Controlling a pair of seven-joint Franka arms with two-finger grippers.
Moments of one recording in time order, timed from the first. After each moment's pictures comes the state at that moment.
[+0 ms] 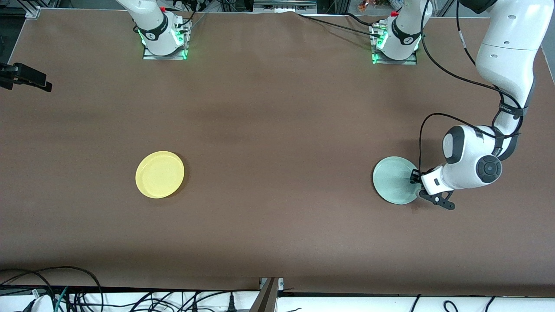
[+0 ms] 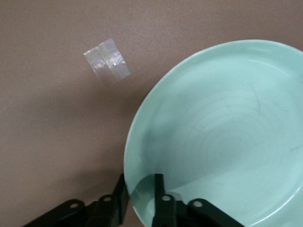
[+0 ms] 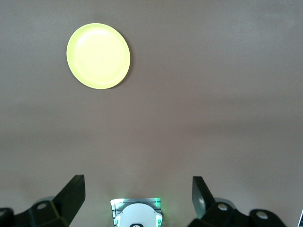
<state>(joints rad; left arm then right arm) 0.18 0.68 -0.16 -1.76 0.06 2.30 0.39 -0.02 0.04 -0.08 -1.50 -0.02 1.37 -0.06</state>
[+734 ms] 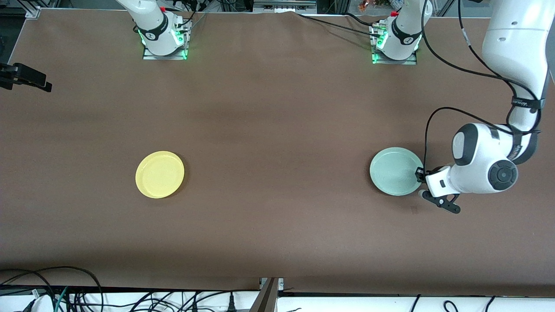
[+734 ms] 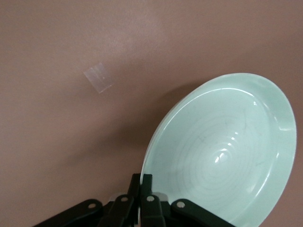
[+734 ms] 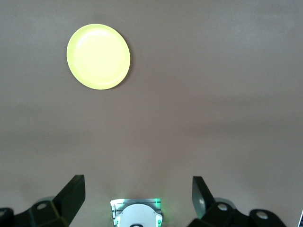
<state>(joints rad) 0.12 0.62 -0.18 -1.53 0.10 1.91 0.39 -0.02 0.04 -0.08 -1.50 -0.02 1.37 -0.06</state>
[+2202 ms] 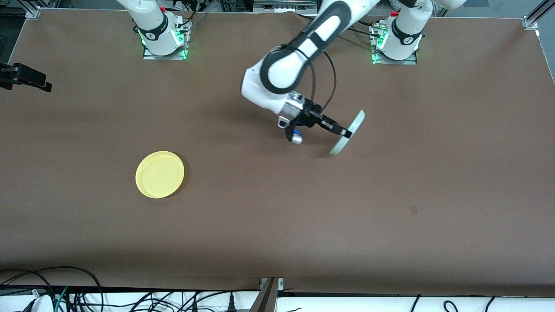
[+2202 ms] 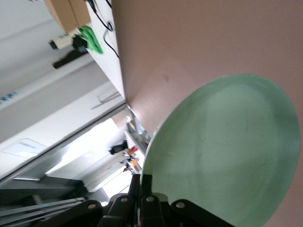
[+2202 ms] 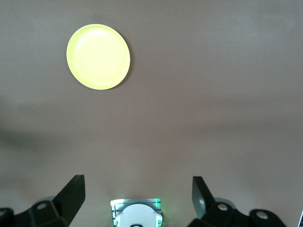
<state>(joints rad) -0.84 0.77 -0.18 -1.38 1.06 1.22 -0.25 -0.02 0.04 -0.08 -1.50 -0.02 1.37 -0.06</state>
